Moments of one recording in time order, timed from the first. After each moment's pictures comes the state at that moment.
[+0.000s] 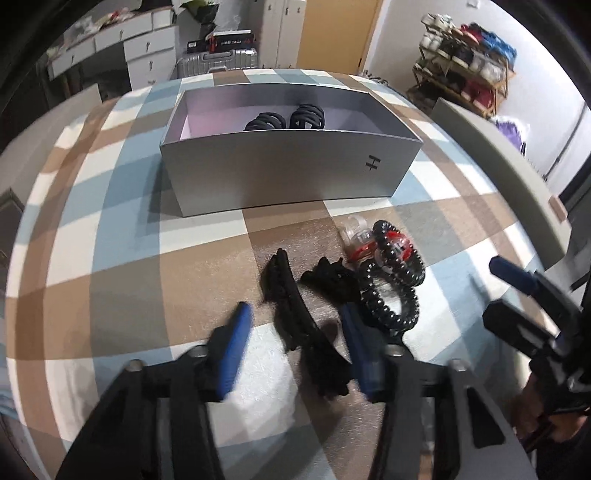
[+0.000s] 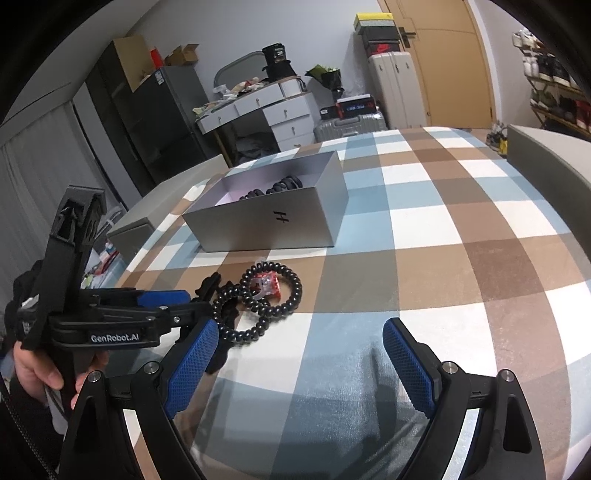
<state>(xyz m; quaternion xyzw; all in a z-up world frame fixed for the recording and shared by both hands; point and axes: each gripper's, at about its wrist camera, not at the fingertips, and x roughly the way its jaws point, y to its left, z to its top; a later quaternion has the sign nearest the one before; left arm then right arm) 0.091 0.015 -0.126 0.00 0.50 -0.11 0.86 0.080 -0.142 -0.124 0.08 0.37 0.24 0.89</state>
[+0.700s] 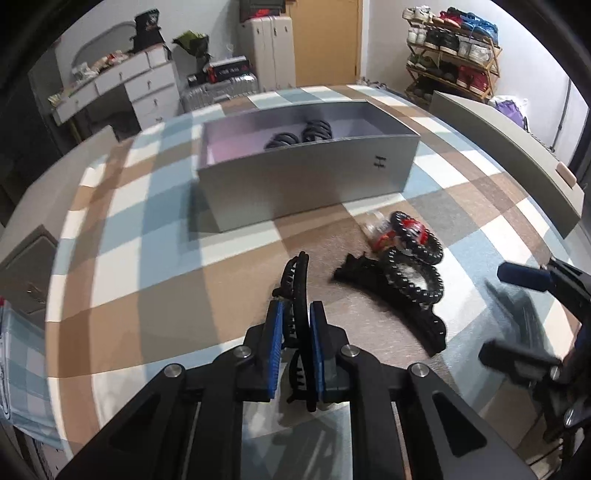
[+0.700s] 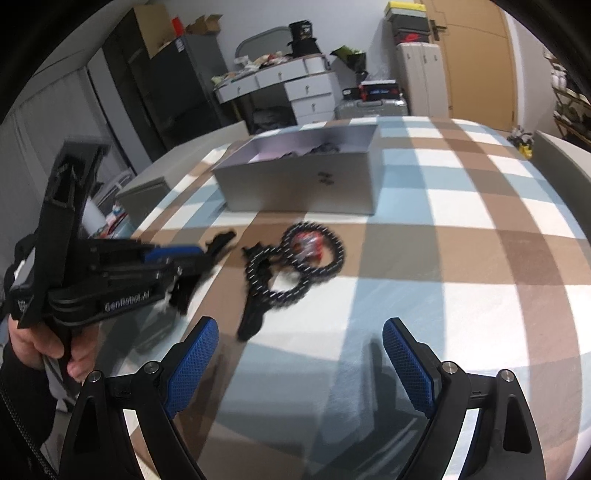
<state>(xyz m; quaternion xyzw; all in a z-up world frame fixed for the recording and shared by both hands) 0.072 0.025 -0.116 0.07 0.45 -0.09 0.88 0.058 -0.105 -0.130 0.02 0.40 0.27 0.87</state>
